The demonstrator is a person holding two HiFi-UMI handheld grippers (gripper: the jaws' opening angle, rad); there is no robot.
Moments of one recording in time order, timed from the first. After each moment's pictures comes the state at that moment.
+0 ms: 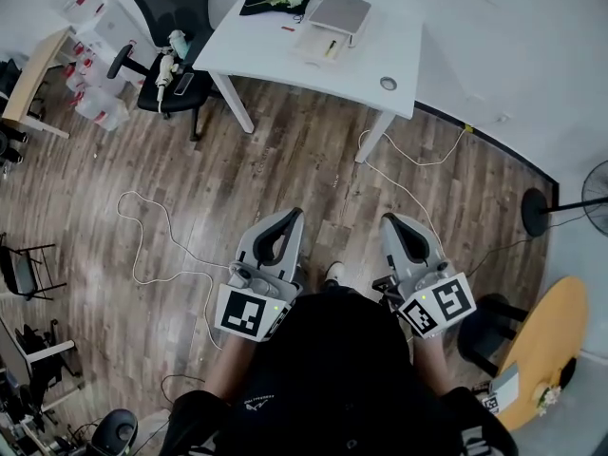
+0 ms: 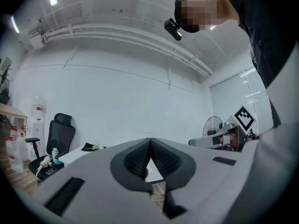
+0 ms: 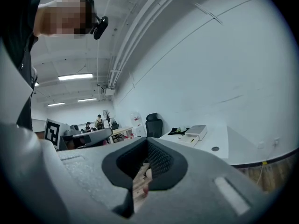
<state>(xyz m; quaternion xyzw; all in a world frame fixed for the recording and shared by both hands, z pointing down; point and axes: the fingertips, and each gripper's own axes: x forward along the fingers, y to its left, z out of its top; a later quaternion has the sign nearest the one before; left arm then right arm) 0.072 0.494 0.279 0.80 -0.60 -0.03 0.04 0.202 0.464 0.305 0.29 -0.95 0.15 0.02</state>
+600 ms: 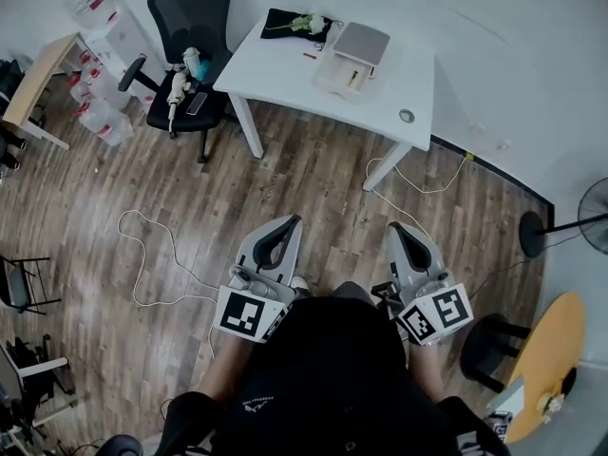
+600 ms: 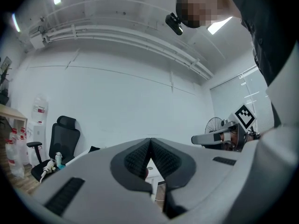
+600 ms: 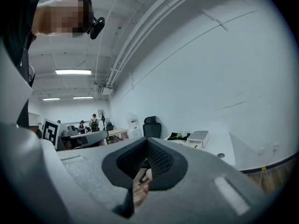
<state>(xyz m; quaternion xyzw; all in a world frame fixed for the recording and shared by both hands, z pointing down) -0.037 0.488 0.279 0.81 -0.59 -0.04 0.02 0.111 0.454 0.296 0.32 -0.94 0.12 0.01</state>
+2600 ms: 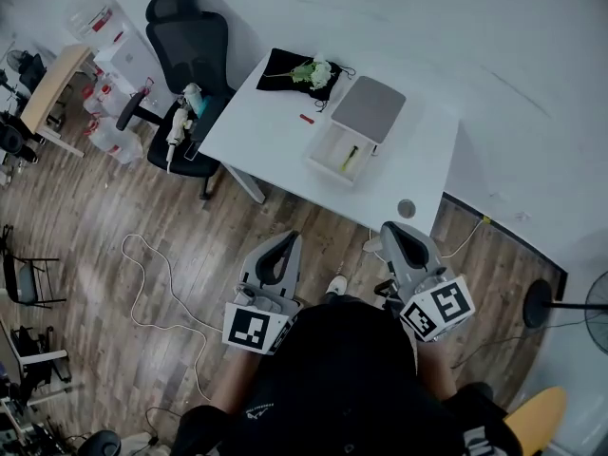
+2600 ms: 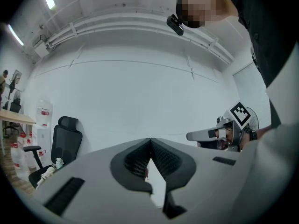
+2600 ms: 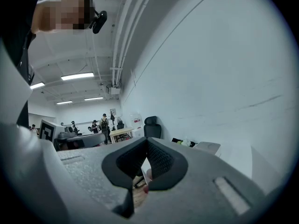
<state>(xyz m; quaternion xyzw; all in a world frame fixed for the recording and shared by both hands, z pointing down) -0.039 0.150 0.287 0.74 -0.67 -0.02 0.03 0.085 0.078 0.301 0.21 -0.97 0.13 0.02</state>
